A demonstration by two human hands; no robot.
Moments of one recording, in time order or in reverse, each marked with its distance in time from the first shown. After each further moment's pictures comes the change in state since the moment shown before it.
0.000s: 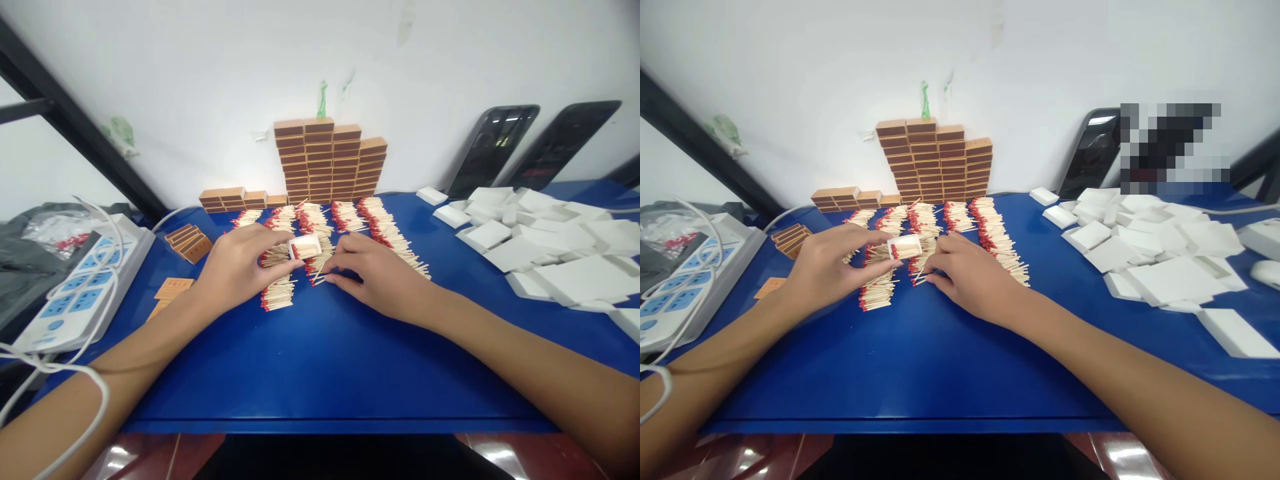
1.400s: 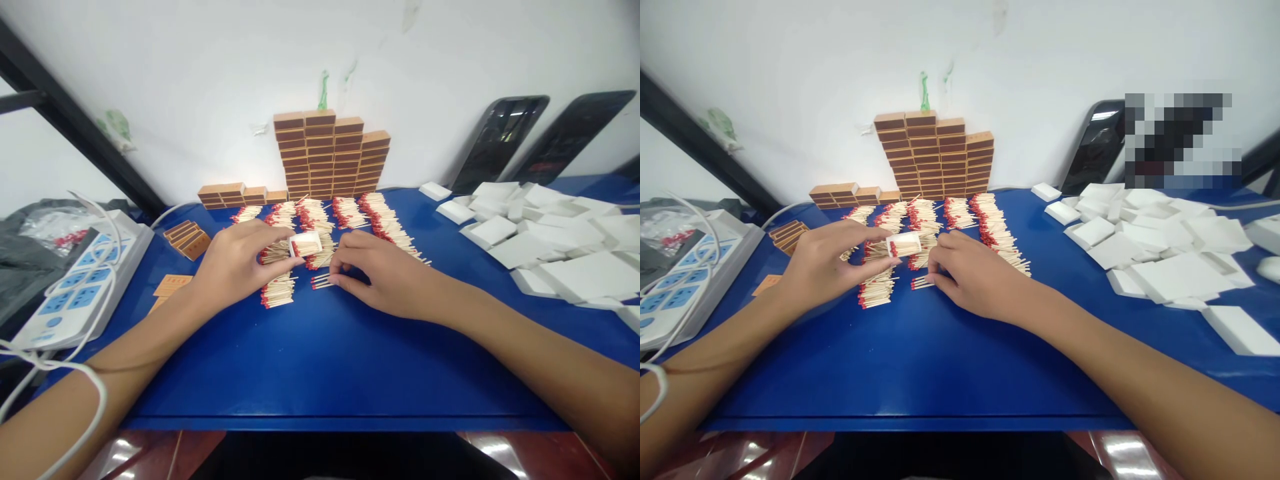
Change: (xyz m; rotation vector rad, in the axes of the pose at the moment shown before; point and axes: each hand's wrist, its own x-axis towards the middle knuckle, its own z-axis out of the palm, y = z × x) left_hand 0.001 0.000 -0.002 -0.006 -0.012 0.010; right_hand 0.000 -0.006 -0.012 0.050 -0.115 0.062
